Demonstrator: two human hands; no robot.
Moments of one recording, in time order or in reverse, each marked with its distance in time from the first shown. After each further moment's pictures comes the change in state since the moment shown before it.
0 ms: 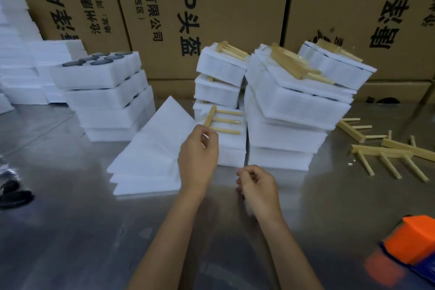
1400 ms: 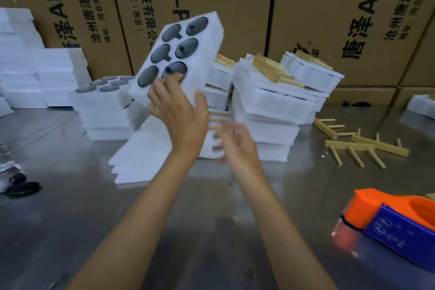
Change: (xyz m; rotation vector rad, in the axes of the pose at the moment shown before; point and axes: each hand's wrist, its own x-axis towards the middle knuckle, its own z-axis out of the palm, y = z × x) left_hand 0.007 0.084 -0.046 0.049 0.420 0.284; right_hand -0.043 -0.107 -0.021 0.272 -0.187 -0.118
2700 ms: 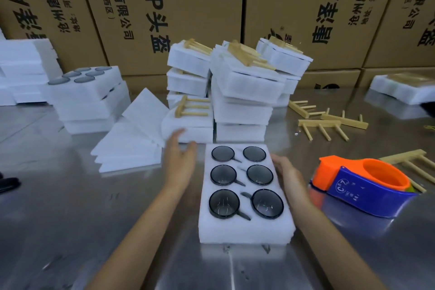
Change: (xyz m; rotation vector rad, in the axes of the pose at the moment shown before) left_hand -0.101 -0.039 -0.024 -0.300 -0.561 -0.543; right_hand -0.072 0.048 -0.133 0.185 0.227 0.423
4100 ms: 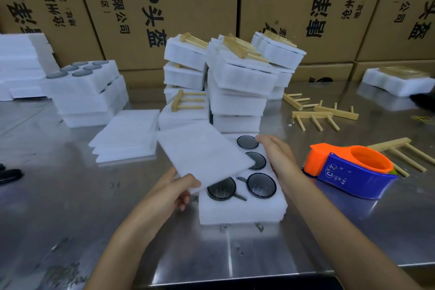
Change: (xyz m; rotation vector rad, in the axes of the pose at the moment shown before) left_hand -0.082 0.011 -0.066 -0.231 -0.541 -0.403; right_hand 0.006 -0.021 0.011 -0.242 0.056 -0.177
